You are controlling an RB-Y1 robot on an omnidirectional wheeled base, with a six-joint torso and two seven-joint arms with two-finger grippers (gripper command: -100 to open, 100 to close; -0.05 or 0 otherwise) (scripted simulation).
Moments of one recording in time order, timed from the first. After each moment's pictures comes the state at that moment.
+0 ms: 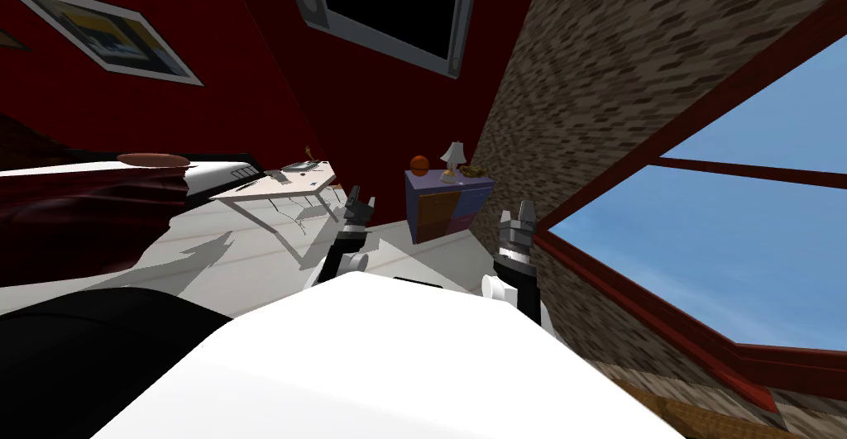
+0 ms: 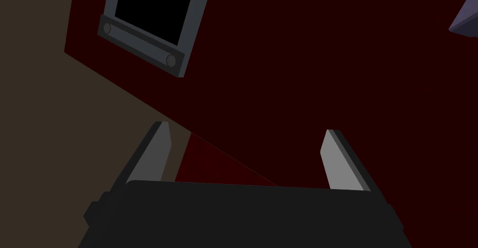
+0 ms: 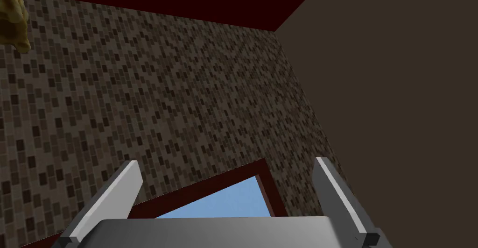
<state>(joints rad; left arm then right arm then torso) 0.47 0.02 0.02 -2.21 0.05 -0.35 0.16 0.49 0.05 -0.03 -2.31 0.07 -0.39 0.14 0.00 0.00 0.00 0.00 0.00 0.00</state>
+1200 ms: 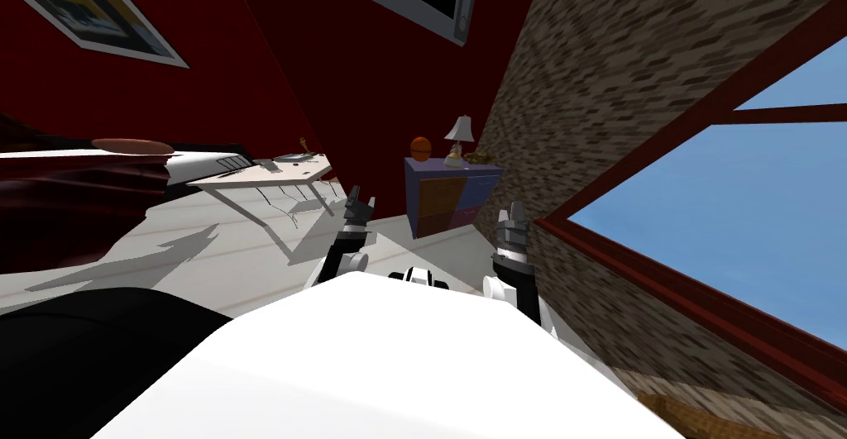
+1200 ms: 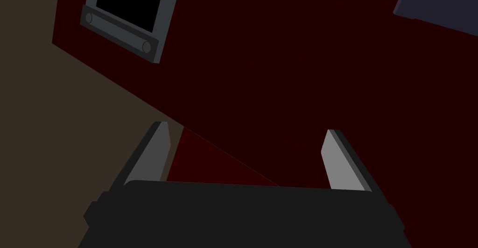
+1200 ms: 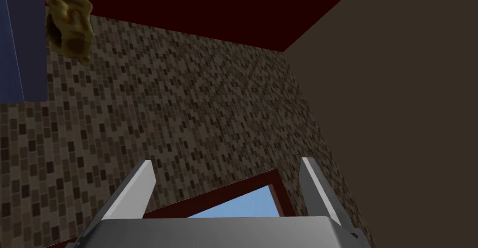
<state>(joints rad) 0.47 0.02 0.02 -2.21 0.05 -0.35 0.16 0.48 -0.01 -0.02 -2.30 0.10 -0.39 0.15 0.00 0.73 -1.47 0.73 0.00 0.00</state>
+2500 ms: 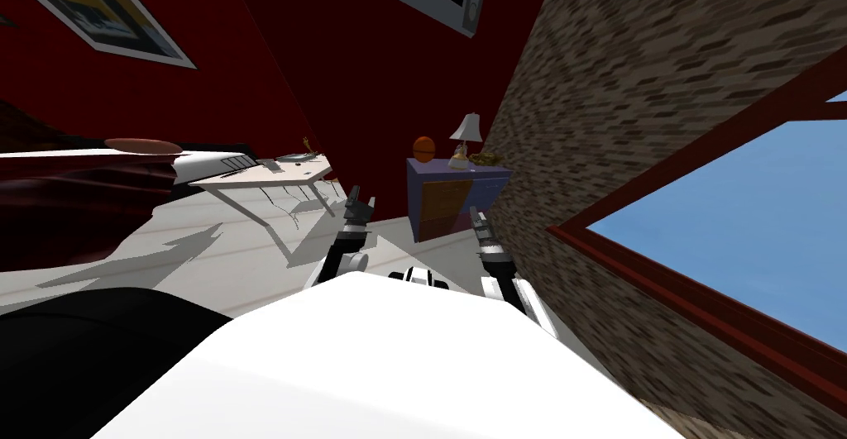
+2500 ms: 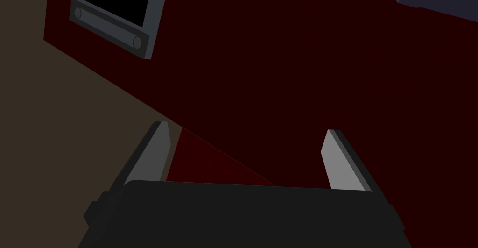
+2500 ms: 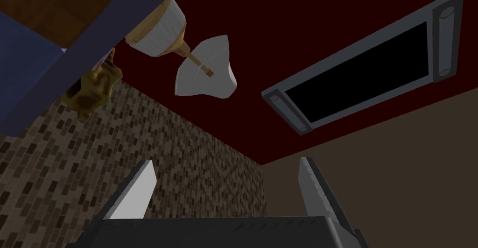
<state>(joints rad) 0.47 0.02 0.02 -2.21 0.05 -0.35 0.16 0.42 -0.25 0.09 -2.23 0.42 -0.22 0.23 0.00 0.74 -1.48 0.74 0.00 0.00</state>
